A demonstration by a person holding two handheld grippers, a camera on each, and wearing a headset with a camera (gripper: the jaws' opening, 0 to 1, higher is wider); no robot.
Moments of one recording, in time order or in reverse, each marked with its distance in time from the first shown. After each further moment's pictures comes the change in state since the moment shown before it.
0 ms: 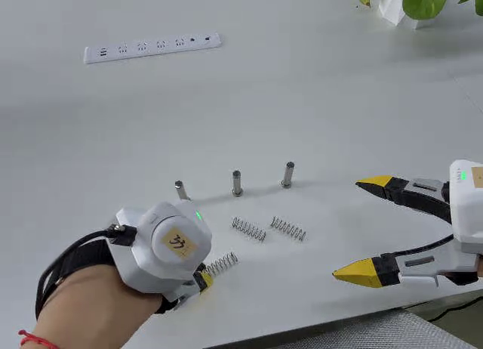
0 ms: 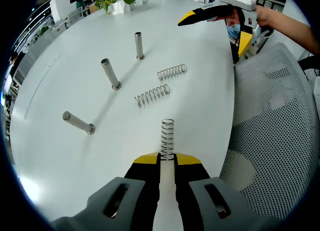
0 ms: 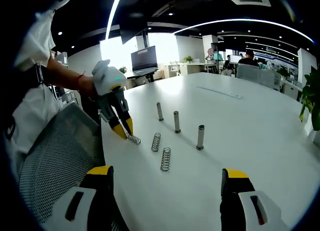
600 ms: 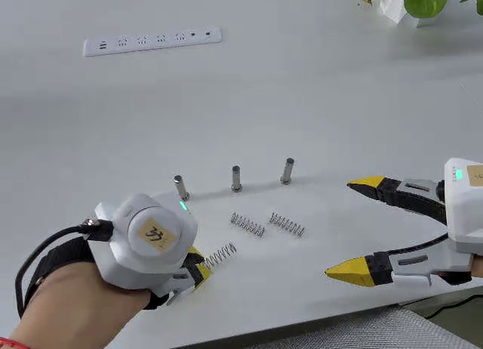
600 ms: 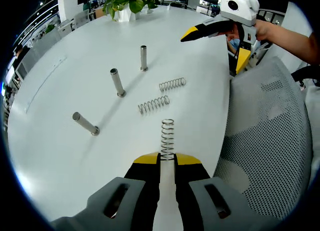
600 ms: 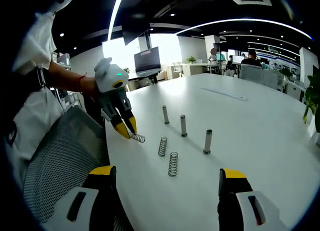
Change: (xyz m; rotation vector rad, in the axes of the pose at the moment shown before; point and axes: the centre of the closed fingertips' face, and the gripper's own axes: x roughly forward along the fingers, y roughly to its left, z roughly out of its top) left arm -0.019 -0.002 0.011 -0.053 -0.098 -0.015; right arm 0.004 0.013 0.011 0.002 -0.009 0.031
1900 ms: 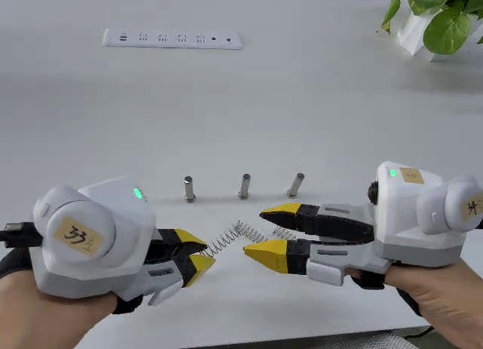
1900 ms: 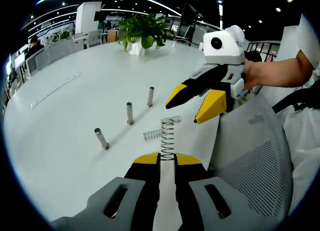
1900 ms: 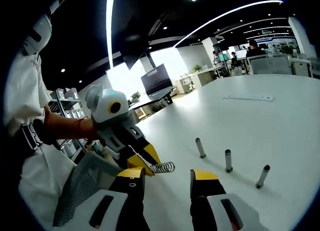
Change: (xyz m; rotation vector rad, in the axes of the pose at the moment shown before) left arm -0.047 -0.002 0.036 -0.102 -0.319 -0.030; right arm 0.071 0.052 0.073 0.266 -0.151 0.169
